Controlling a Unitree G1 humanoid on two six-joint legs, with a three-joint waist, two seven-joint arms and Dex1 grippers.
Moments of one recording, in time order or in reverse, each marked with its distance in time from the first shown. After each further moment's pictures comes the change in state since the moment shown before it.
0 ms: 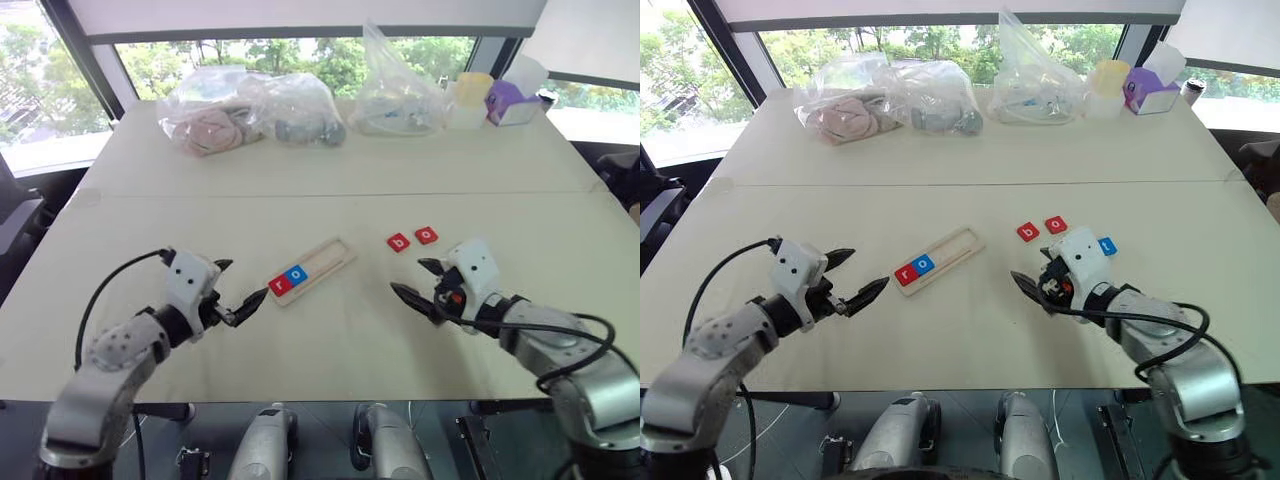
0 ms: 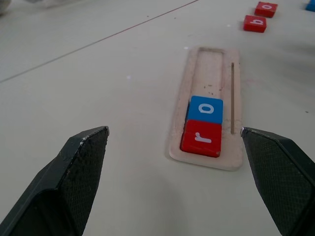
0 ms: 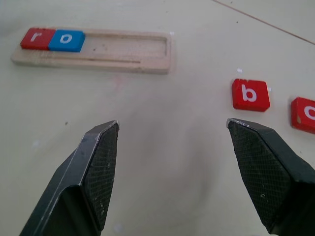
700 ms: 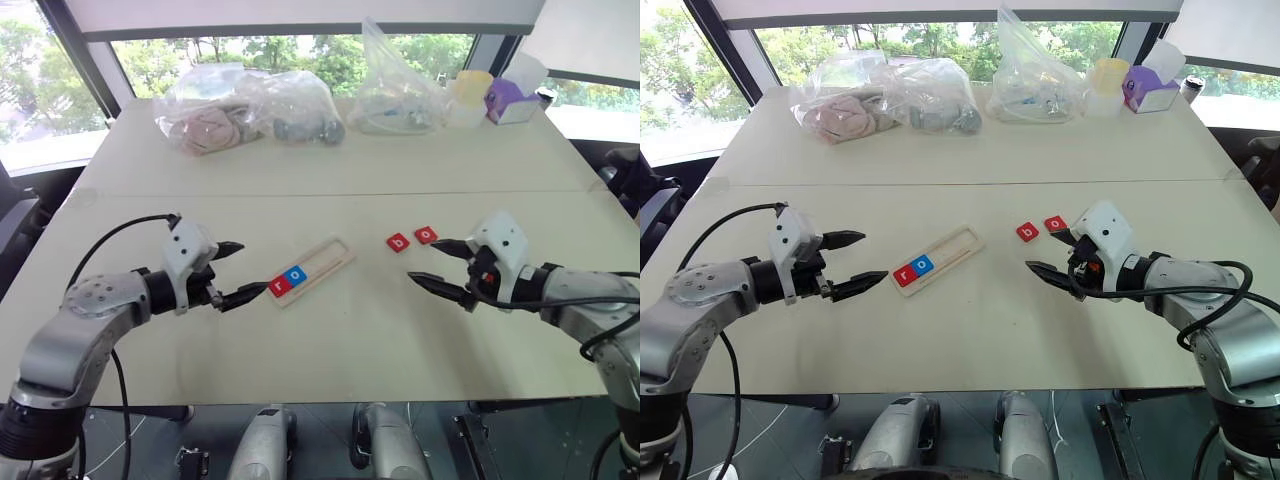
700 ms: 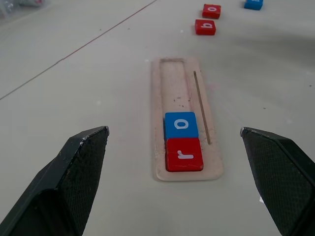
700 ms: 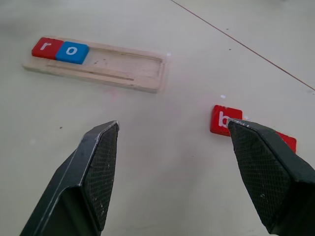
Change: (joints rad) left arm -0.176 0.119 -0.072 0.149 -0.068 -0.001 -0.163; right arm -0.084 -0.119 -0.041 0.073 0.058 -0.053 0.089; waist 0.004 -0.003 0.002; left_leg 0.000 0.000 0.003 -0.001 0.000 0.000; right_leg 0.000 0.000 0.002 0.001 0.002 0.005
